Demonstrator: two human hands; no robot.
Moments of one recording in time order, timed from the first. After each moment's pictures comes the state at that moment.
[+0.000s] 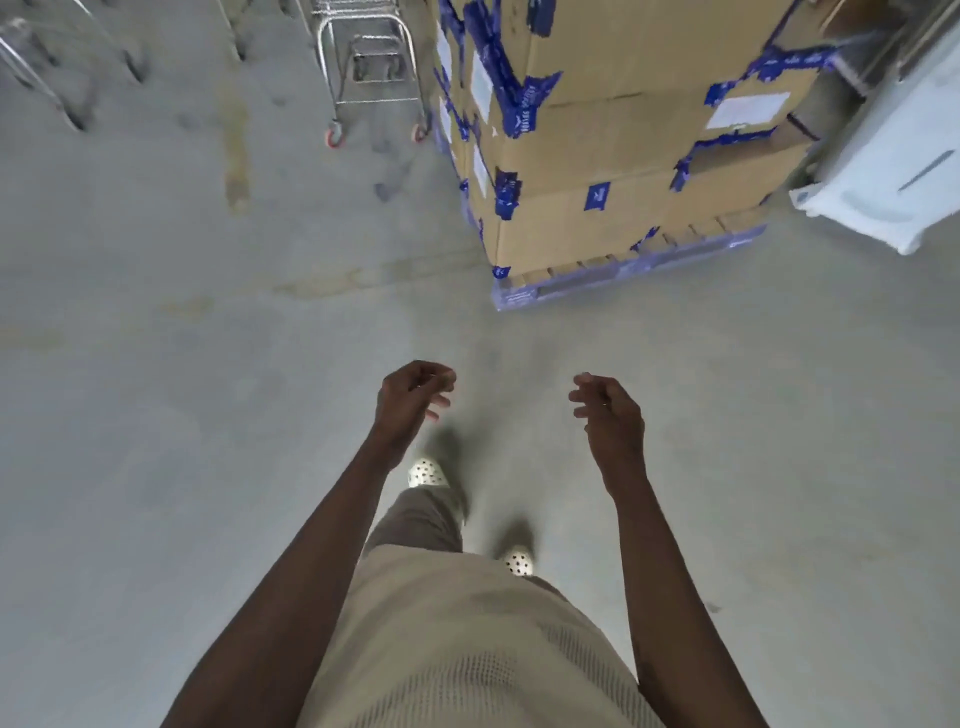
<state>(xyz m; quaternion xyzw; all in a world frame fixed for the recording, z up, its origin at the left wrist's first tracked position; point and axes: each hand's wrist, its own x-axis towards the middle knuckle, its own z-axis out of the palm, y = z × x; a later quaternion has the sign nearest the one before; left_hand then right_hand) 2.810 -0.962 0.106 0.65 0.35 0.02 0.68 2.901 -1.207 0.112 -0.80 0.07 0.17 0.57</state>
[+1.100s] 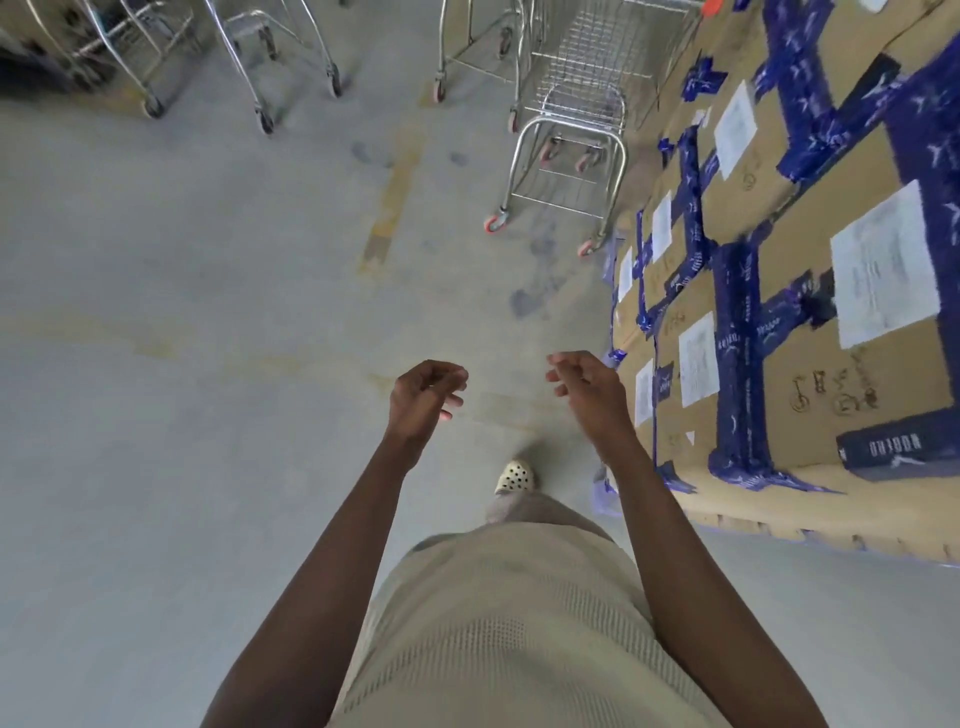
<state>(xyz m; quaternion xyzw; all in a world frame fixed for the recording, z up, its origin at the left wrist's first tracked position) 3.216 -0.473 0.091 0.54 0.50 0.19 0.65 3.405 -0.608 0.096 -0.77 -0.19 0.35 0.50</state>
